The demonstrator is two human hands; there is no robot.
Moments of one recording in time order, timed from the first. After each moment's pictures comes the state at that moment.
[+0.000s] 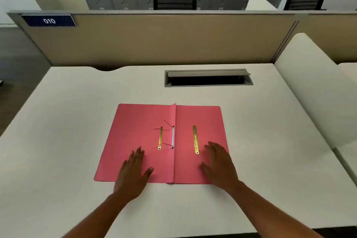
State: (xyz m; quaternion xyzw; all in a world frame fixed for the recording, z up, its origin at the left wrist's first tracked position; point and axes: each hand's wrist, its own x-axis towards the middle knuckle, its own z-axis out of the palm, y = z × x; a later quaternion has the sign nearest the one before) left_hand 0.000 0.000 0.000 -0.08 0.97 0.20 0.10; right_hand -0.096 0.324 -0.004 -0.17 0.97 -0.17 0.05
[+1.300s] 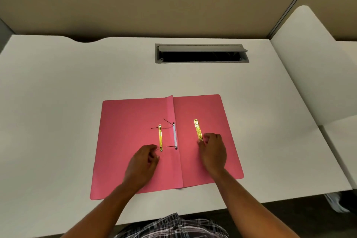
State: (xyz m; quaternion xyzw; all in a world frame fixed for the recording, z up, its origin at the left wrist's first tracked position) left_hand 0.000 0.040 -0.001 -0.08 0.91 0.41 0.08; right_hand -0.077 0.281 0.000 0.12 0.95 -0.27 0.04
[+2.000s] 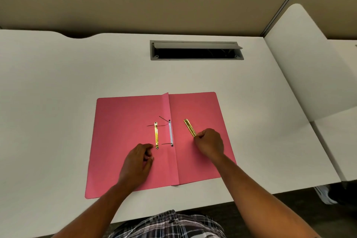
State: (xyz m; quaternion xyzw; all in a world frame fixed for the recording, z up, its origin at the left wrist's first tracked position) left_hand 0.007 0.032 -0.021 -0.01 0.92 0.38 0.04; right_hand -0.103 0.286 0.019 0.15 0.93 -0.29 0.18
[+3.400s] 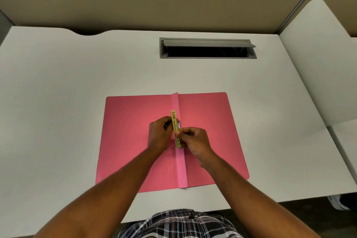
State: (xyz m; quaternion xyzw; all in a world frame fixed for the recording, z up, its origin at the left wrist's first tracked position) left_hand -0.100 0.072 0.000 -0.12 0.83 0.54 -0.03; right_hand -0.094 0.215 0.037 0.17 0.70 -0.65 0.24
